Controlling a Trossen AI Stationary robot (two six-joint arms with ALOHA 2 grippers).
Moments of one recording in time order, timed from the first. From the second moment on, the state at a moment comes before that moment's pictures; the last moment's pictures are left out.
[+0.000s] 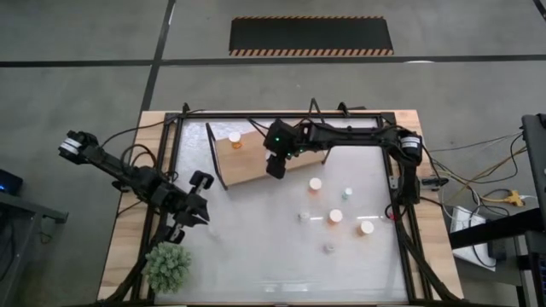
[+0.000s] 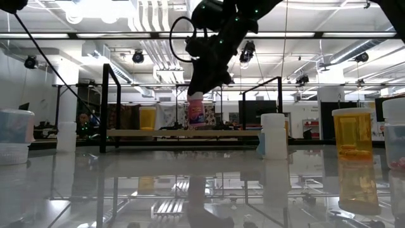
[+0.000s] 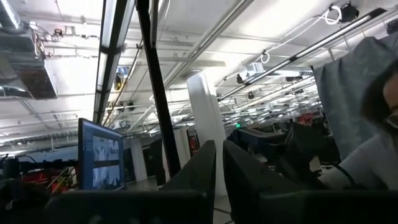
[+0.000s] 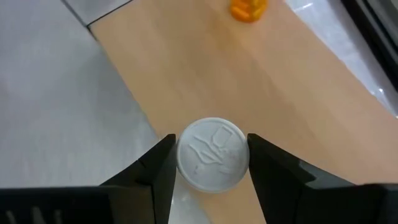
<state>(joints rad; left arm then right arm) -0.43 0.92 0.48 1.01 0.15 0.16 -0.23 1.94 1.60 -0.58 -0.01 0.08</state>
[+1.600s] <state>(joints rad) -0.43 0.84 0.48 0.78 -0.17 0.25 -0.08 1.77 1.59 -0.79 -0.01 0.19</state>
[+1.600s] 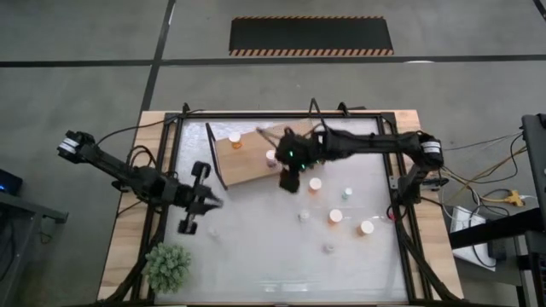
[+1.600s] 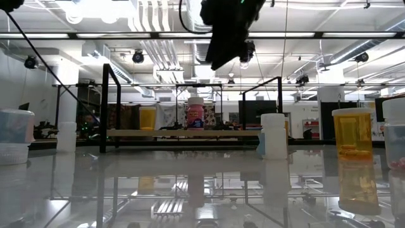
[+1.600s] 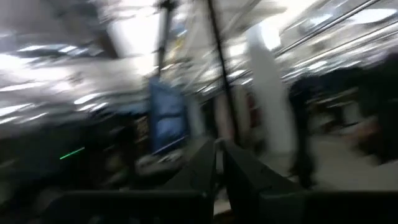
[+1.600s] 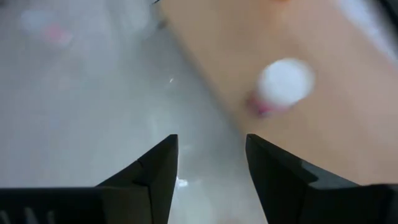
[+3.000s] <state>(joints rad) -0.43 0.82 0.48 0.62 -0.53 0.44 0.27 1.69 1.05 -0.48 0.13 0.24</state>
